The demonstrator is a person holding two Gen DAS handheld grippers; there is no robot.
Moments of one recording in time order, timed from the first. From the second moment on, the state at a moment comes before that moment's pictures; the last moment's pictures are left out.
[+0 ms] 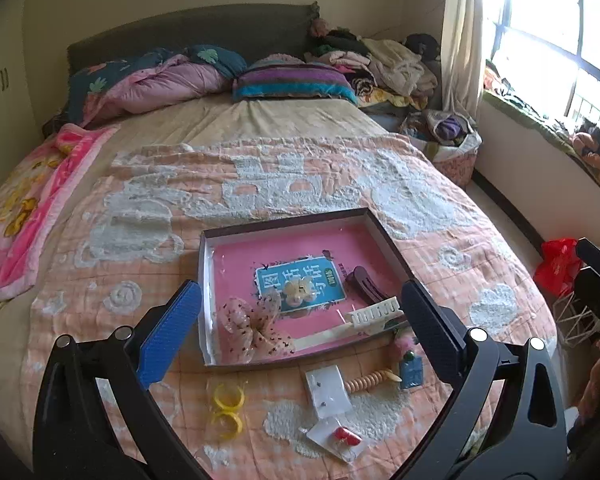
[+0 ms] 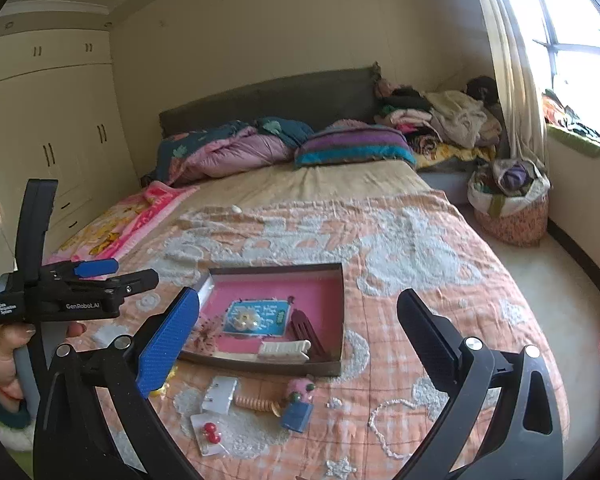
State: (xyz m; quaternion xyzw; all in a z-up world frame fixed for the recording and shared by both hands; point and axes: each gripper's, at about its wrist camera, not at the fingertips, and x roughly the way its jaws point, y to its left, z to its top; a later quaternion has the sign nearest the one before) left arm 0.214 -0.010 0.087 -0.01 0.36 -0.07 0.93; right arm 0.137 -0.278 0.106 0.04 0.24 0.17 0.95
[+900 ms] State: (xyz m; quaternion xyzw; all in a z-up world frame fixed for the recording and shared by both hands) left arm 0.131 0.015 0.115 -0.01 0.31 -0.06 0.95; right arm 0.068 -0.258 0.145 0.01 0.19 0.20 0.96
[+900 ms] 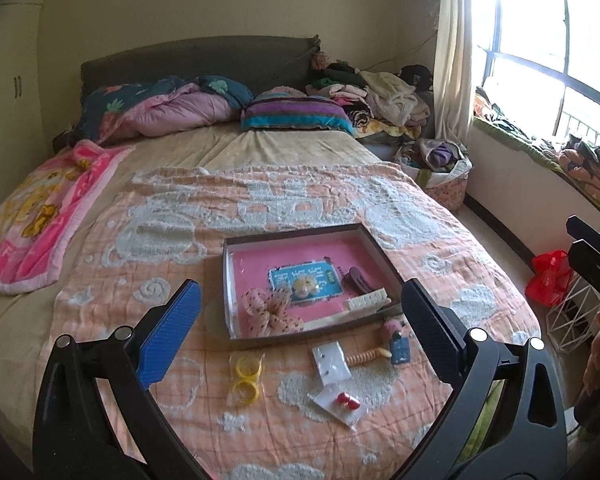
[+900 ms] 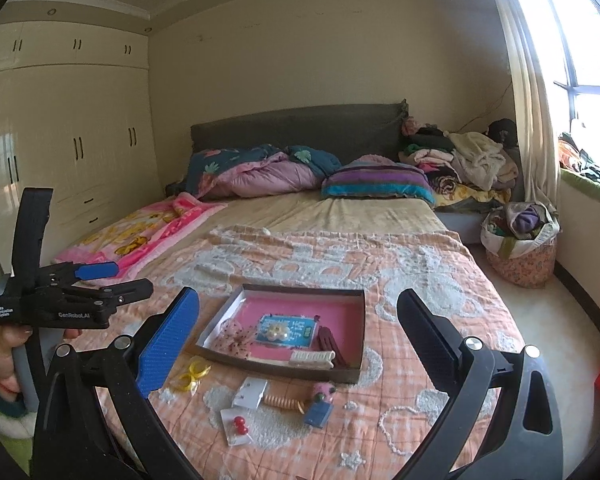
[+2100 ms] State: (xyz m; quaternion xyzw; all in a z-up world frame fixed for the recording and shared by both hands) left arm 0.097 -0.026 0.005 0.03 0.41 -0.08 0.91; right arm 0.051 -0.265 0.041 -0.02 0.31 0.20 0.93
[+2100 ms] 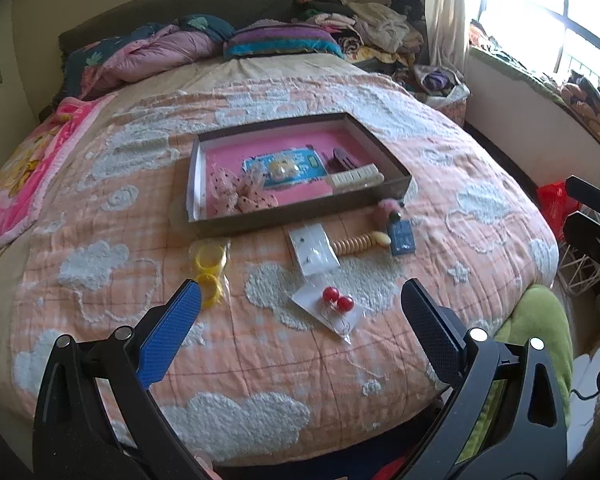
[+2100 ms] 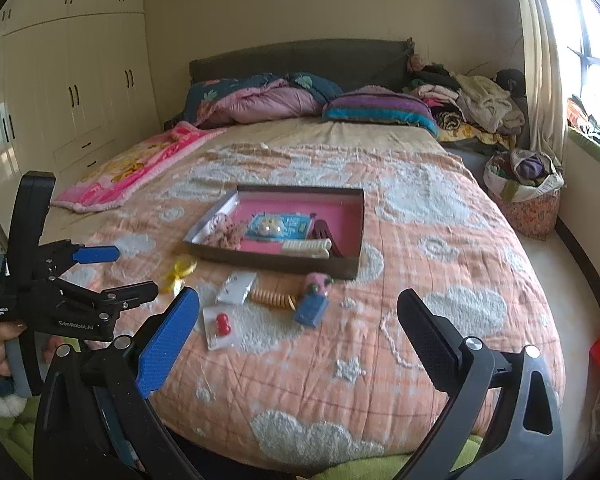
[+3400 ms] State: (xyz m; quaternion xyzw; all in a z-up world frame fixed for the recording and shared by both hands) left arm 0.184 -0.018 -0.078 -0.02 0.49 -0.08 0.87; right arm 0.168 -0.243 -0.083 -0.01 0.44 0.17 0.88
